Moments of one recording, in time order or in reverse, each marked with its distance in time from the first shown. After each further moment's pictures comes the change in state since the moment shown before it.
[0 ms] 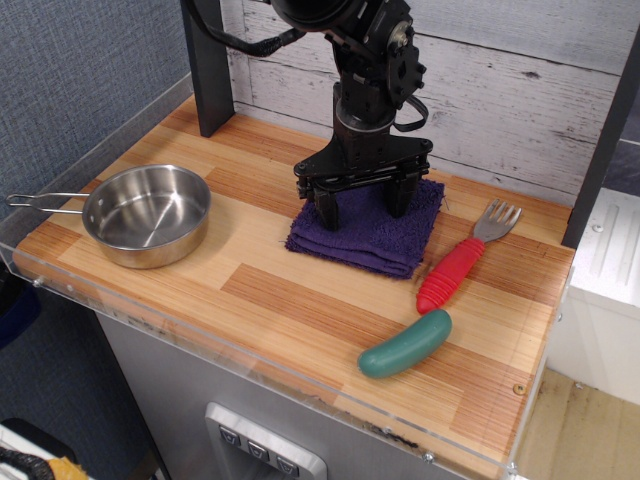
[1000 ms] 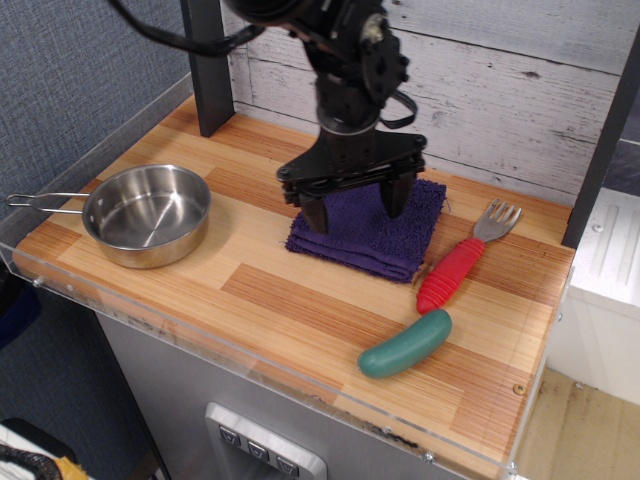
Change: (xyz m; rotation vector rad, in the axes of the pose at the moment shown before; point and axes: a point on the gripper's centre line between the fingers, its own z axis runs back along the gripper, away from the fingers) arm -0.020 -0.001 0.031 -0.102 -0.048 -0.034
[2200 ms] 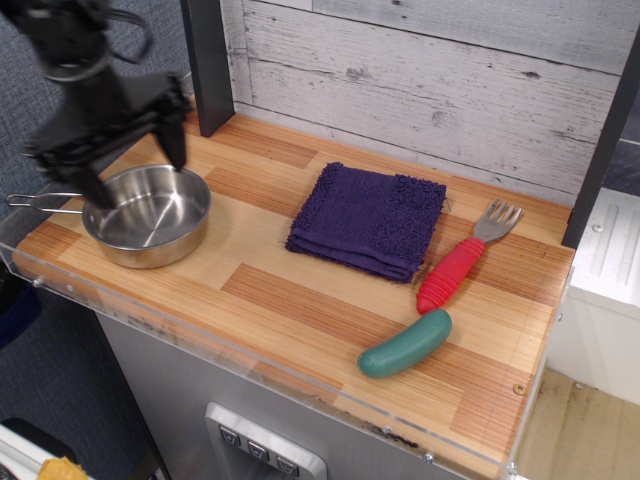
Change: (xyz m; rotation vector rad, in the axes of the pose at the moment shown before) arm 0.023 0.133 0.068 0.033 -0.036 0.310
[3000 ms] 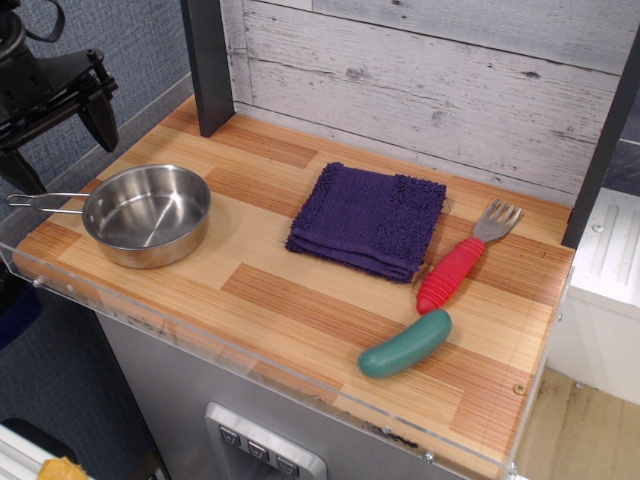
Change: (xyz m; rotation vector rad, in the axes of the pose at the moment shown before) arm 0.045 0.053 0.008 0.032 -0.047 0.155
